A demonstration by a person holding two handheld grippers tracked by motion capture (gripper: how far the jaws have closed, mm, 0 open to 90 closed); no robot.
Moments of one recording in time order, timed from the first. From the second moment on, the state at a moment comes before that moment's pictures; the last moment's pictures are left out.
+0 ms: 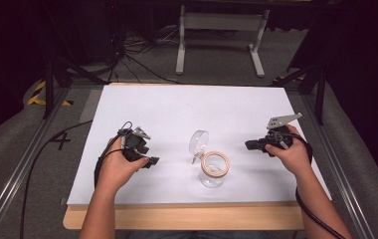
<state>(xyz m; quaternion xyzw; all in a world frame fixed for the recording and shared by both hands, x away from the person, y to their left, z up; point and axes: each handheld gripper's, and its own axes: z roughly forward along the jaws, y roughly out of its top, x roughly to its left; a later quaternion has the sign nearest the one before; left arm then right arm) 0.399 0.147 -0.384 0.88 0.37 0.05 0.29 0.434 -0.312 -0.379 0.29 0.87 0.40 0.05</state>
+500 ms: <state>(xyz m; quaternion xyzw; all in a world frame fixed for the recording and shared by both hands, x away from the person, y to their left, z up) 0.392 0.152 -0.376 0.88 0.34 0.07 0.33 0.433 -0.305 -0.387 0.29 0.87 0.41 0.03</state>
